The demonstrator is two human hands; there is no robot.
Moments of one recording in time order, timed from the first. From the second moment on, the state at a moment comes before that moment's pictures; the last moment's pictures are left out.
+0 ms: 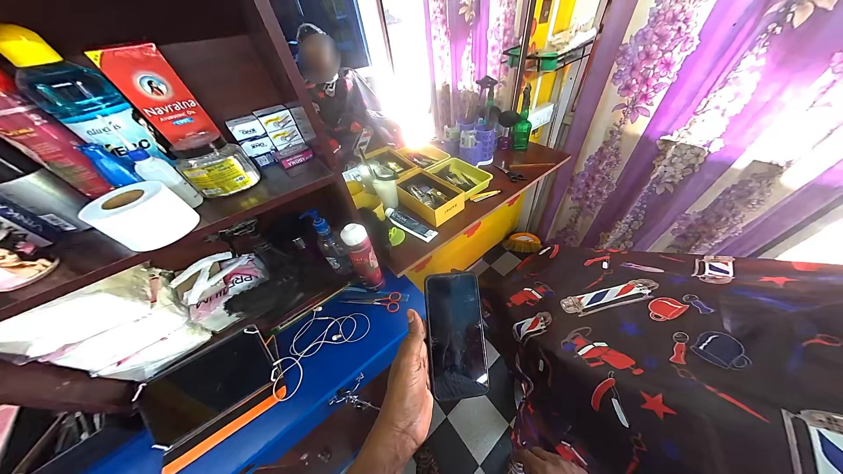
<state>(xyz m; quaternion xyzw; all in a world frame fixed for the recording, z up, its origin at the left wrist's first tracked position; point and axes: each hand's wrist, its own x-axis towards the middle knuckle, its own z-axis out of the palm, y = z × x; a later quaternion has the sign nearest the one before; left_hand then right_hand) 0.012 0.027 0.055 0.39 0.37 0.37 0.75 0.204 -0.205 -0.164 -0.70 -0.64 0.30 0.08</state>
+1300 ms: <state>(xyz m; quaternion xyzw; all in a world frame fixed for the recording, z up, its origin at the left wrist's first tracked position) 0.028 0.026 0.042 0.40 0.37 0.35 0.76 0.213 -0.145 -0.055 -0.71 -0.55 0.04 0.43</state>
